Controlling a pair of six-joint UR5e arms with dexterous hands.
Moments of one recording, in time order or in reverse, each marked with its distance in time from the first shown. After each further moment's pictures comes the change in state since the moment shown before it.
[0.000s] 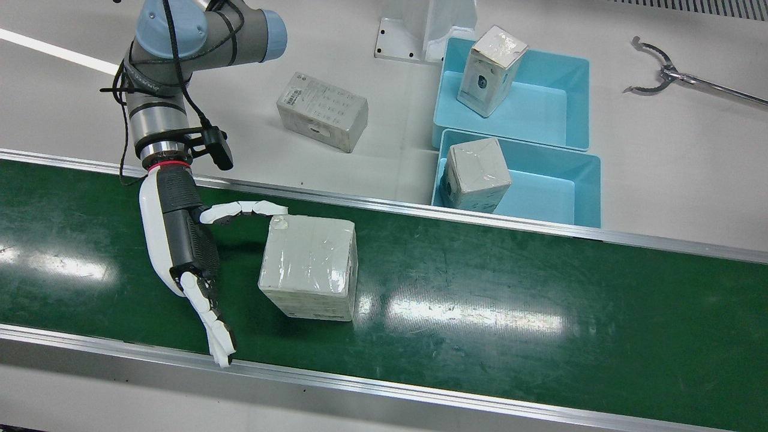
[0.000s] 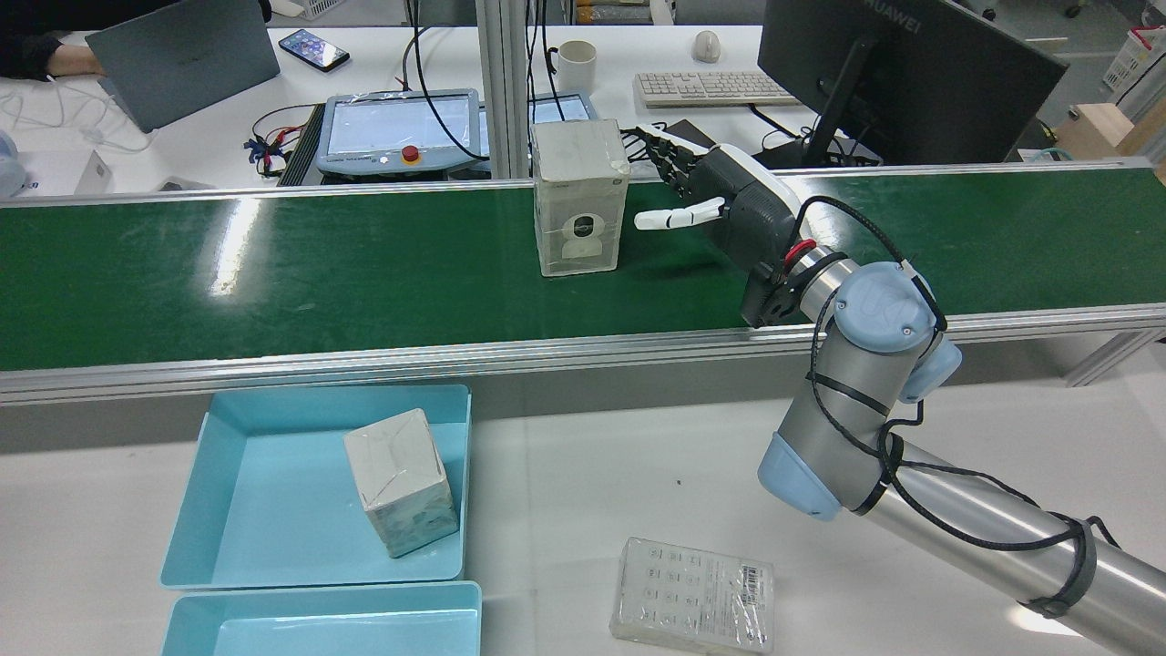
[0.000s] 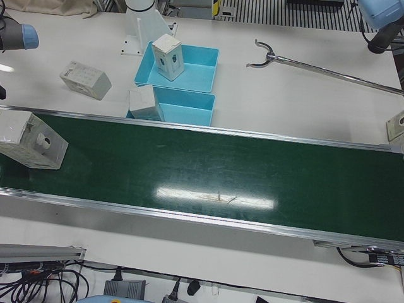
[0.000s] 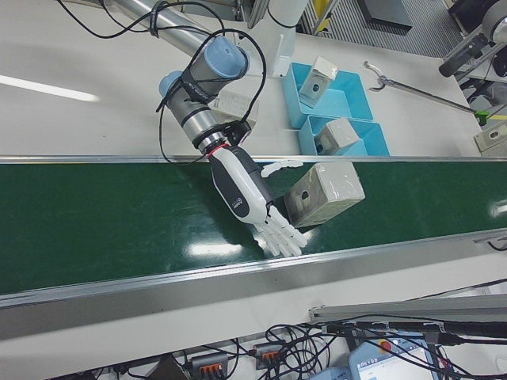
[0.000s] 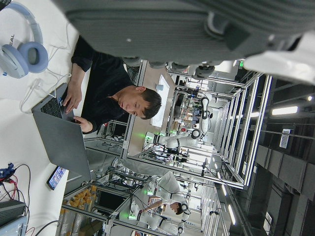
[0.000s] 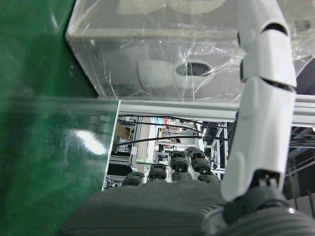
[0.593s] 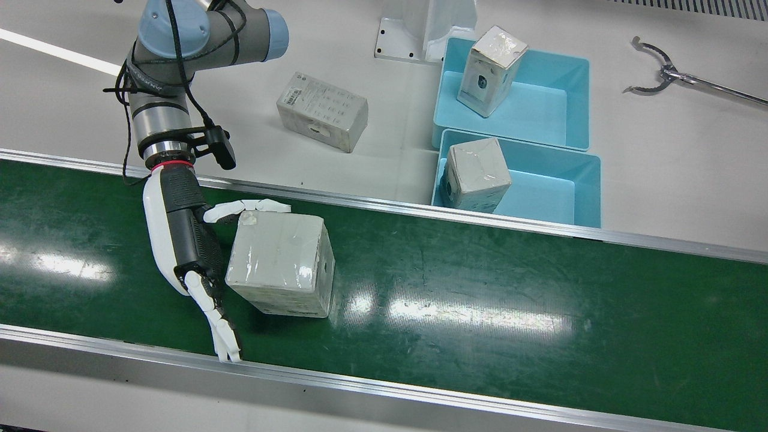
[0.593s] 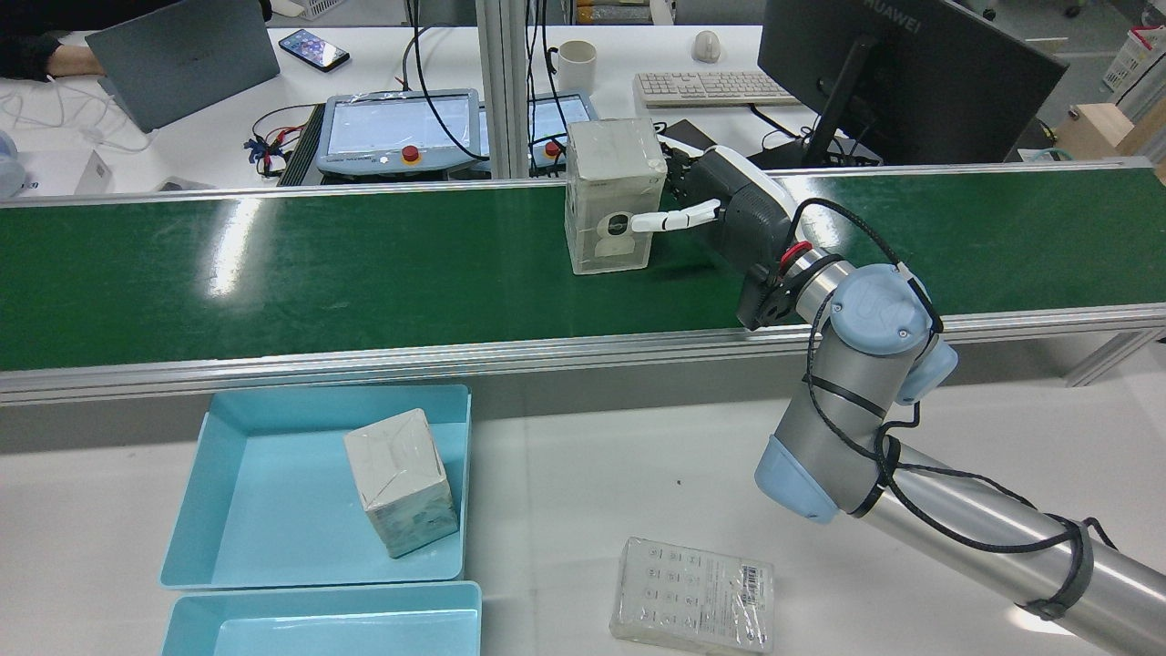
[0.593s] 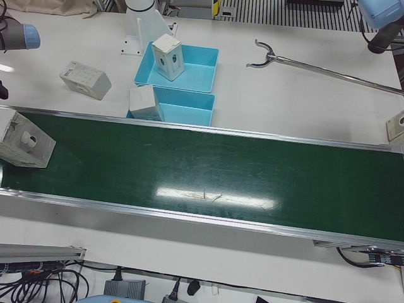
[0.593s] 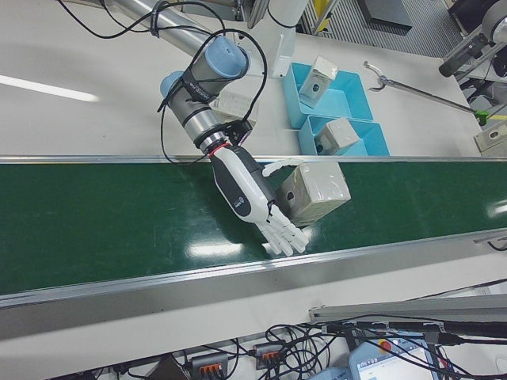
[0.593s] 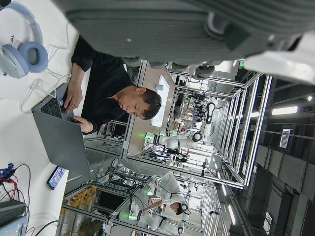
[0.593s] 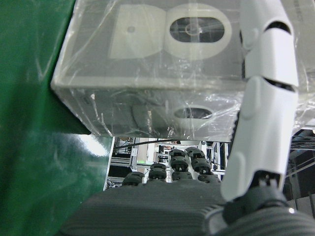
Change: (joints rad) left arm 0.000 0.000 0.000 0.000 0.000 0.000; right arm -0.005 0.001 0.002 0.002 0.000 0.001
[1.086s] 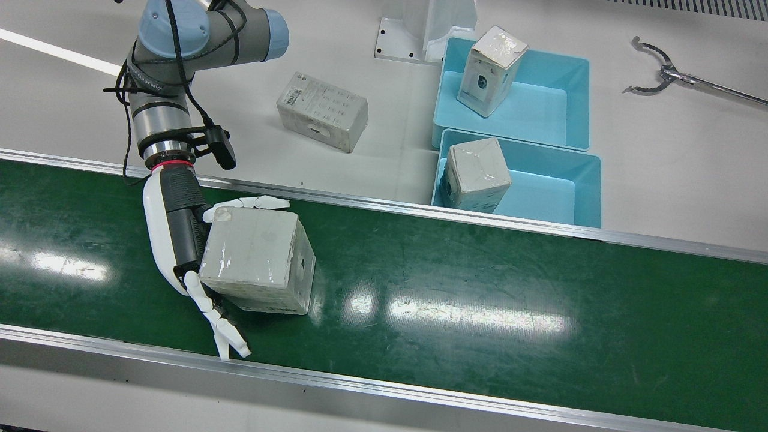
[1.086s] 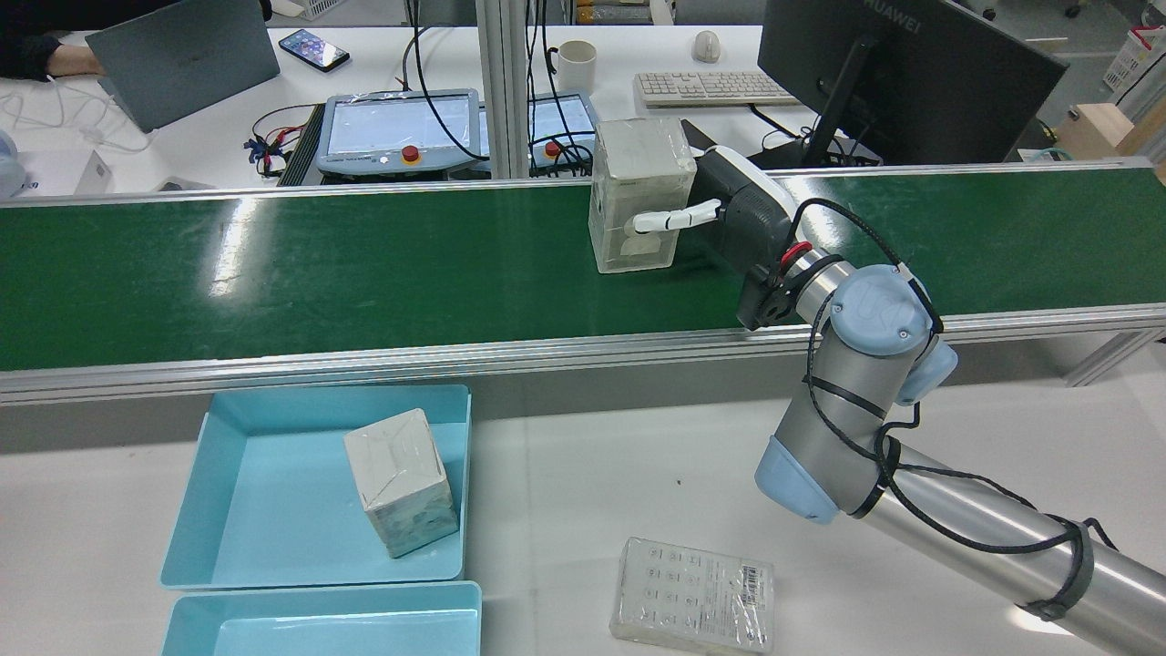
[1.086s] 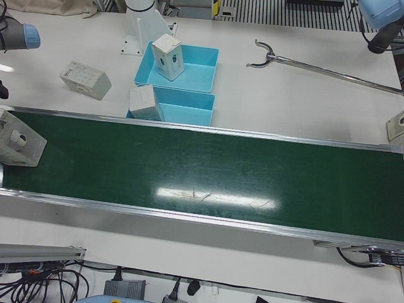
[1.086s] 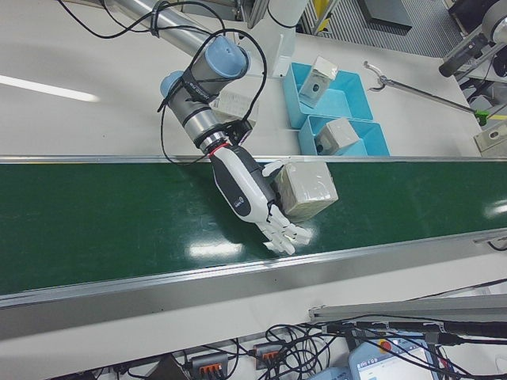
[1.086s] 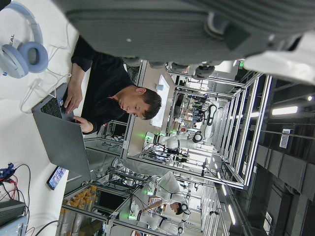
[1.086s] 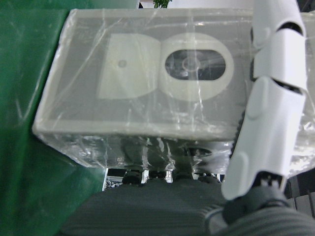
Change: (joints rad) left arm 0.000 0.000 0.000 0.000 0.000 0.000; right arm -0.001 -0.001 0.001 0.001 0.006 0.003
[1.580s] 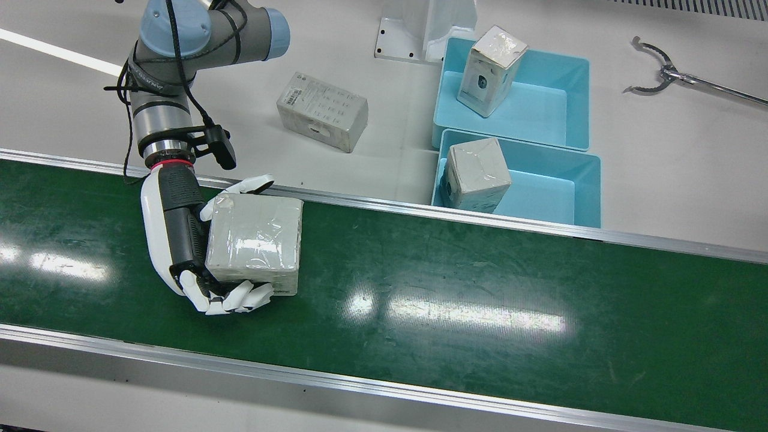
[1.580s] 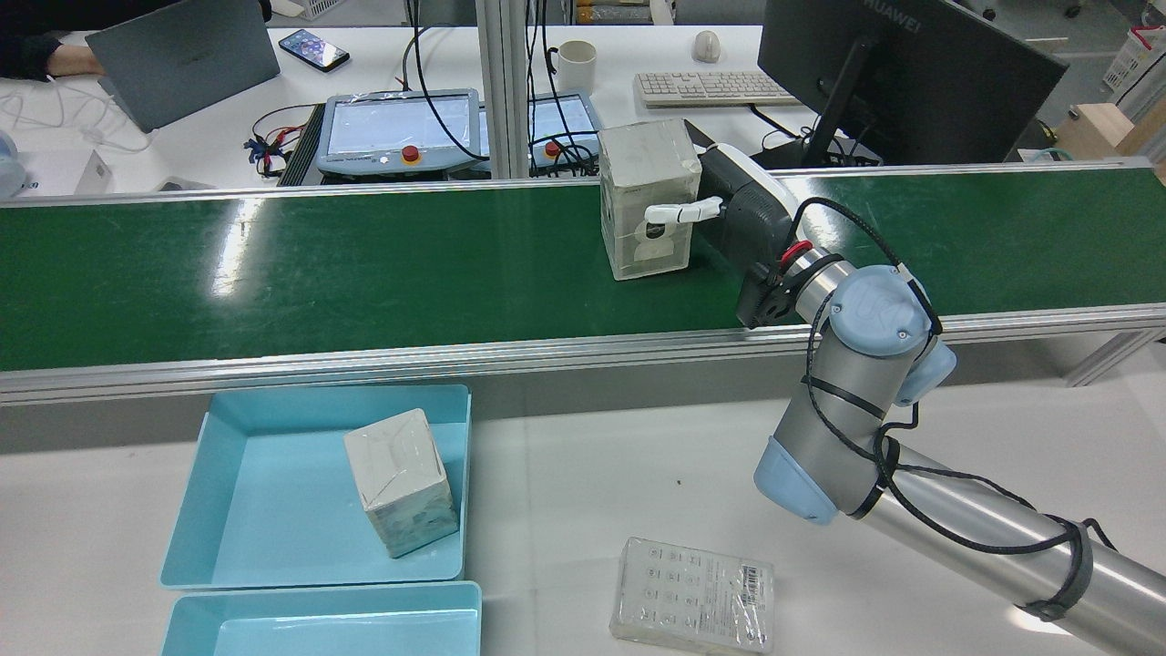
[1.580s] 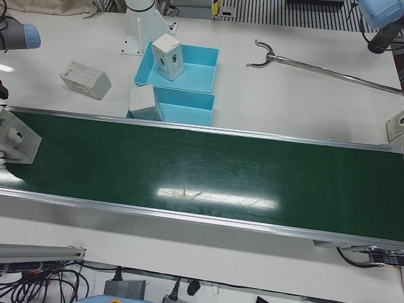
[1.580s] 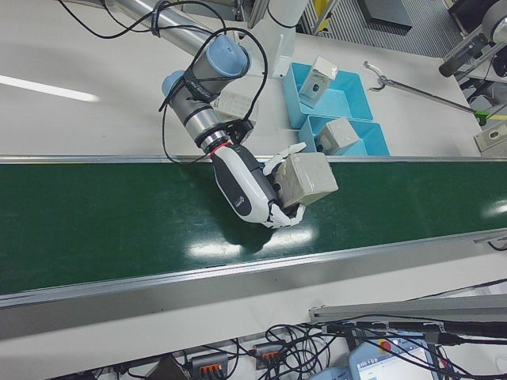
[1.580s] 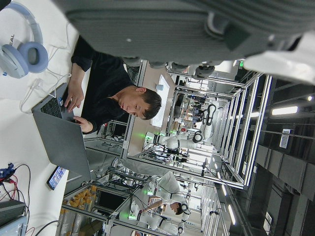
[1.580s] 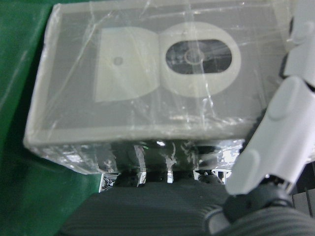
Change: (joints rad) left arm 0.000 0.000 0.000 0.000 0.000 0.000; right arm -0.002 0.003 0.006 0.001 0.023 0.002
